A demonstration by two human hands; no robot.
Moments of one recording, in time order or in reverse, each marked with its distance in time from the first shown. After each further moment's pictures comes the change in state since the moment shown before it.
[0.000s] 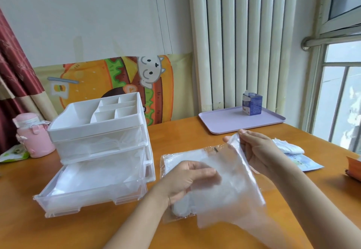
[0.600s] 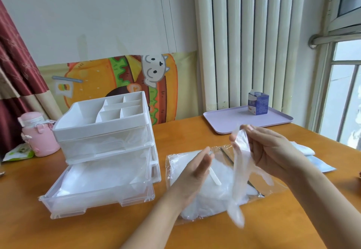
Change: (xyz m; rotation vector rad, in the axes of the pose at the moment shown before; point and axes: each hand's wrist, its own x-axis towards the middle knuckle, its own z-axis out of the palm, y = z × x) left_hand 0.014 -0.019 0.000 0.063 0.069 0.109; right_hand -0.016 -0.011 0.014 0.084 -0.179 -0.027
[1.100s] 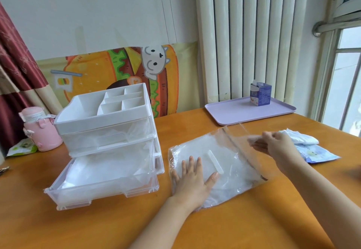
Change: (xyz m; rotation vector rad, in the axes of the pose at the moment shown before) left_hand -0.001 -0.041 -0.008 1.251 0.134 -0.324; right_hand 0.039 0.038 -0.077 -0.614 0.562 -0.054
